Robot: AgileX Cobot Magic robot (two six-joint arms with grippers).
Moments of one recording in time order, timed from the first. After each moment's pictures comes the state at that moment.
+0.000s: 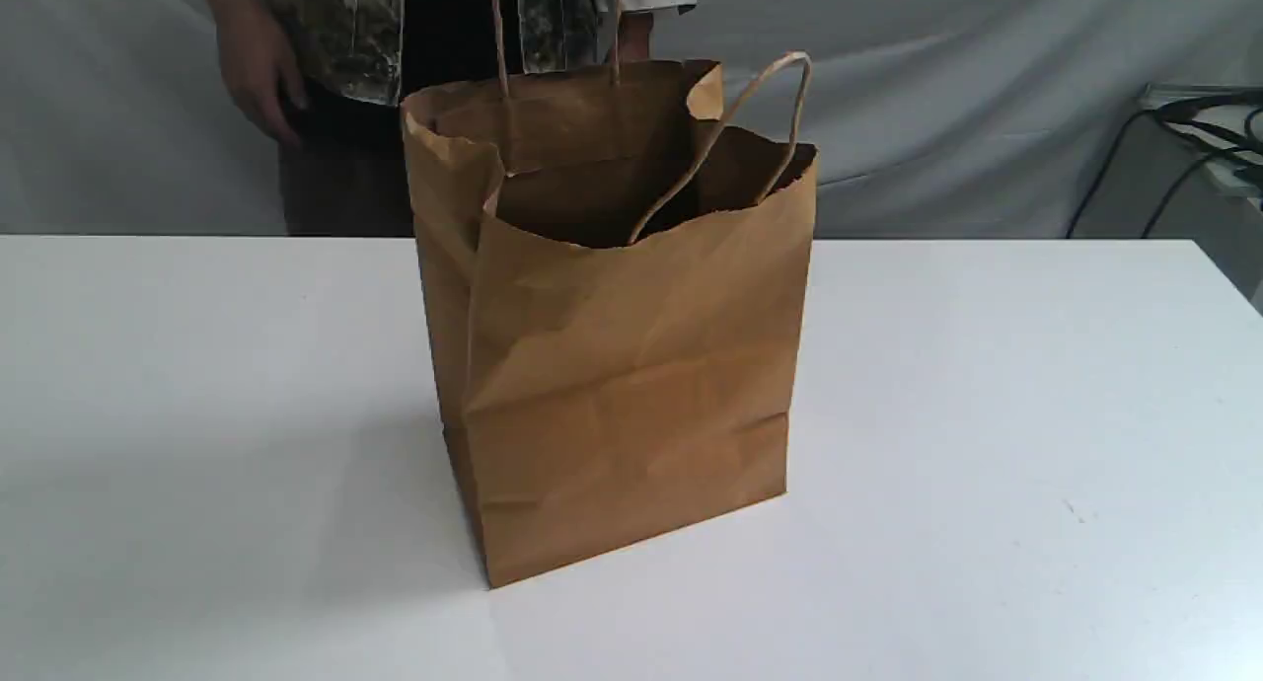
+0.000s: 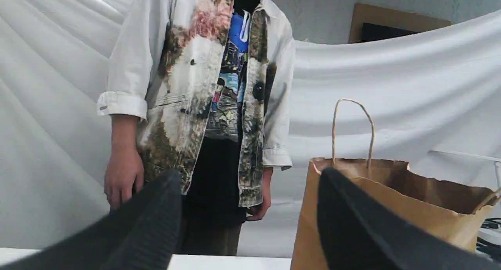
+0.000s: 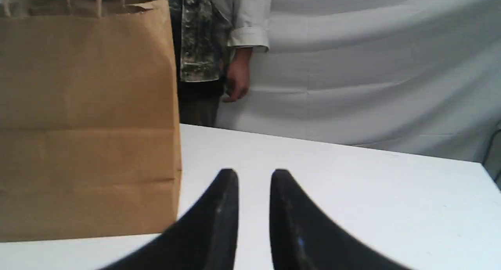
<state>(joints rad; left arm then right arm) -0.16 0.00 -0.13 -0.06 -0.01 -0.09 0.17 0.11 0.00 0.45 0.03 -0.53</state>
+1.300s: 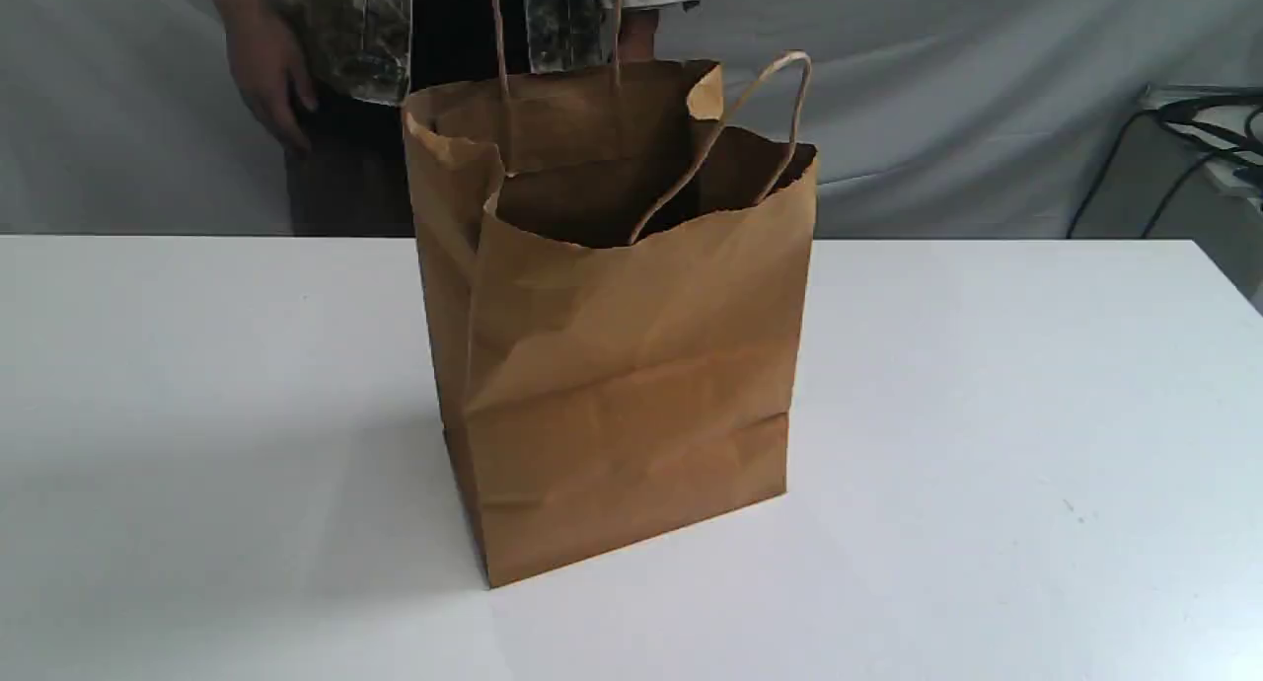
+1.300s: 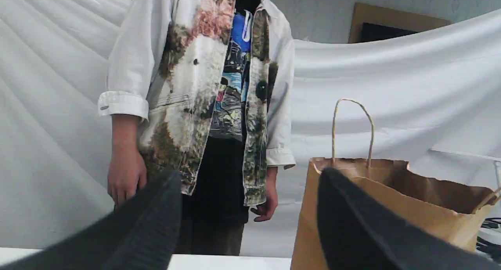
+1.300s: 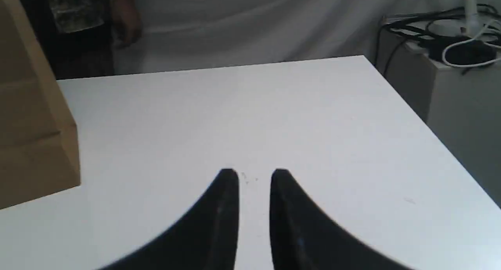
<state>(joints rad) -0.16 0.00 -0.13 -0.06 -0.01 -0.09 0.04 0.01 0.00 -0.30 0.29 0.33</state>
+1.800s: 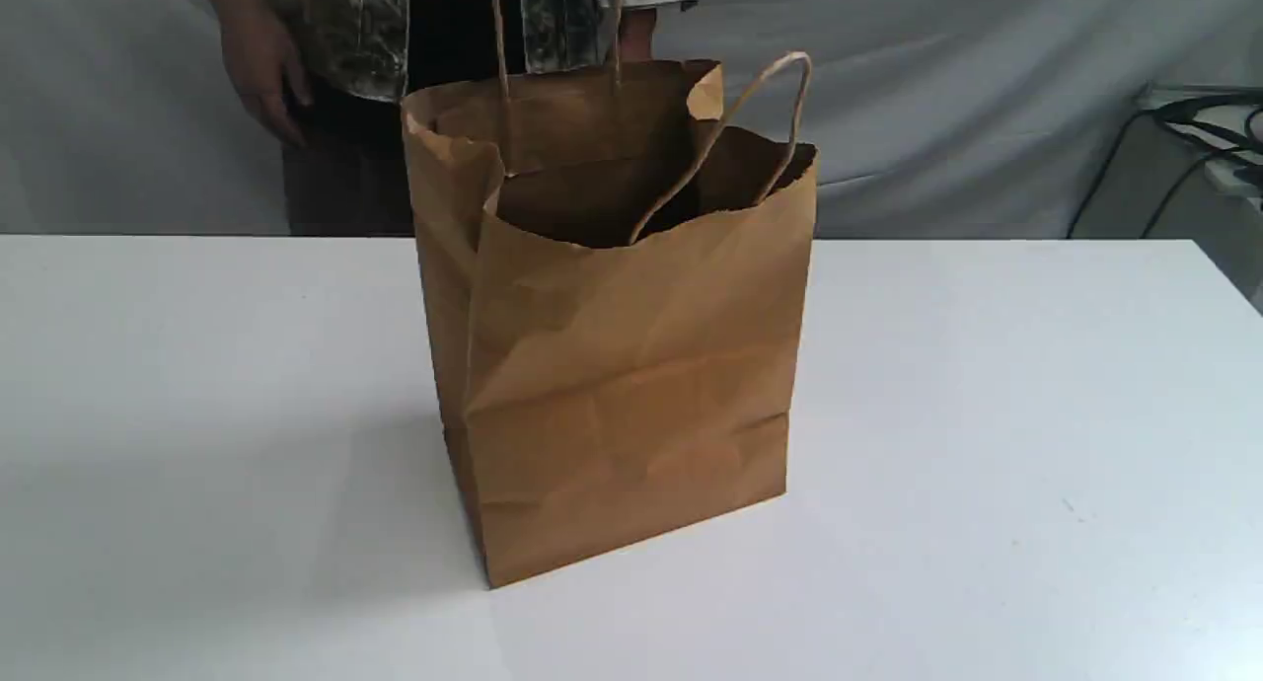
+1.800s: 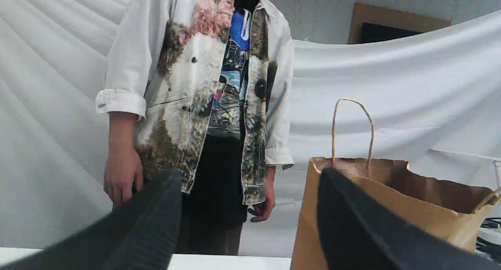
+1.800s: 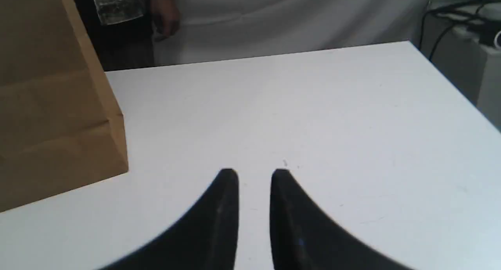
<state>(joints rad) -0.16 0.00 -0.13 -0.06 -0.01 -0.09 0.07 0.01 0.00 -0.16 0.31 0.31</state>
